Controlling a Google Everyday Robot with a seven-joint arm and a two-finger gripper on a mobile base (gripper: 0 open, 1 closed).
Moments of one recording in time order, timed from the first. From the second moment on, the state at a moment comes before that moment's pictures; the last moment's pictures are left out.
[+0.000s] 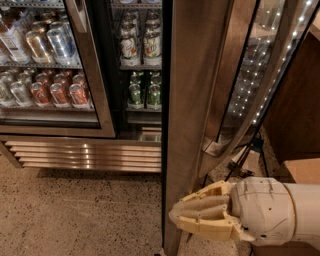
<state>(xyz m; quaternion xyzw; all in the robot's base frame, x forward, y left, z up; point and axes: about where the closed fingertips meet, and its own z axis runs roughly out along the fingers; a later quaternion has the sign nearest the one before) 0.296 -0.042 0.883 -0.46 0.59 0.47 0.48</state>
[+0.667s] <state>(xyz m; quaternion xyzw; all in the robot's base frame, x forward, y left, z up) 0.296 -0.042 0.883 -0.46 0.59 0.47 0.48</state>
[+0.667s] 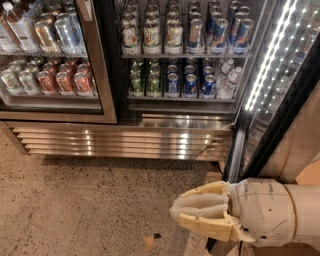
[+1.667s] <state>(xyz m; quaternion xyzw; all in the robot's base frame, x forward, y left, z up) 0.296 -0.042 0.883 -0.46 0.59 0.47 0.48</state>
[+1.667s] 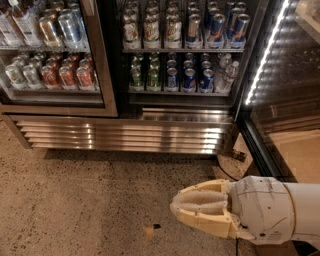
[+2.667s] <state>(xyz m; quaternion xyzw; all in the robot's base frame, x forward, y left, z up) 0.296 -0.042 0.883 -0.46 0.59 0.47 0.48</state>
